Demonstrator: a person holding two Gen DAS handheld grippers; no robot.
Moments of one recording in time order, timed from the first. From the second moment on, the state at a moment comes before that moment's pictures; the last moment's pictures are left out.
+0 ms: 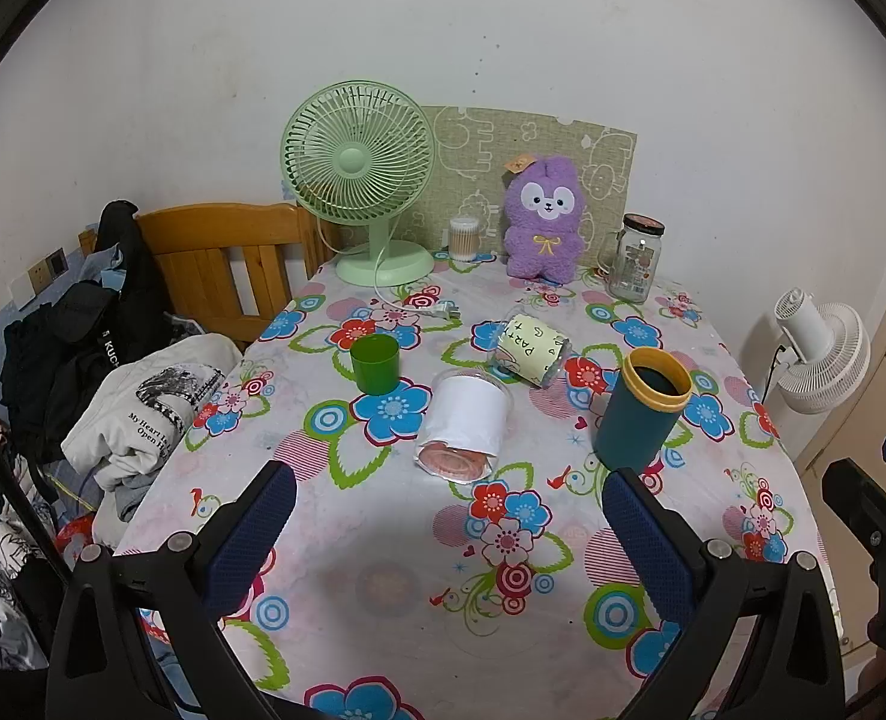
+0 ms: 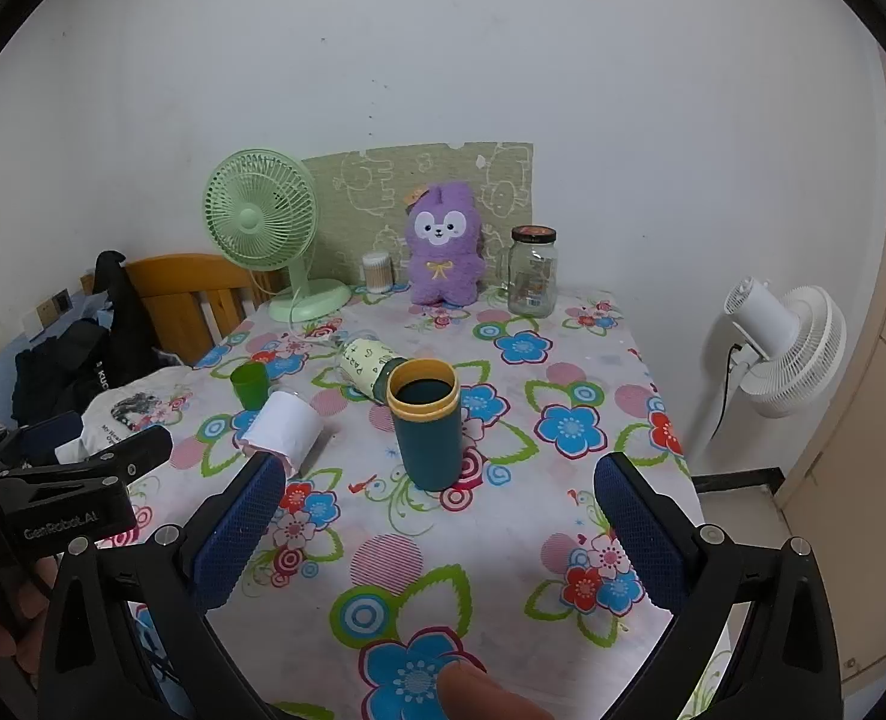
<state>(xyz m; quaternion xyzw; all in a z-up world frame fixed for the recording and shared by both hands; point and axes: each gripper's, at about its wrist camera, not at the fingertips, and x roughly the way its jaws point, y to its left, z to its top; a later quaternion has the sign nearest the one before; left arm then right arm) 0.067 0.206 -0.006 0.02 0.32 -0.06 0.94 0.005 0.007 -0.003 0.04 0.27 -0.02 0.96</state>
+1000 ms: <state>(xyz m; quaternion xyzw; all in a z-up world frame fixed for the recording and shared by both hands) 0.067 0.213 -0.006 0.02 0.33 -0.06 0.94 0.010 0.006 -0.004 0.04 0.28 -0.02 0.96</state>
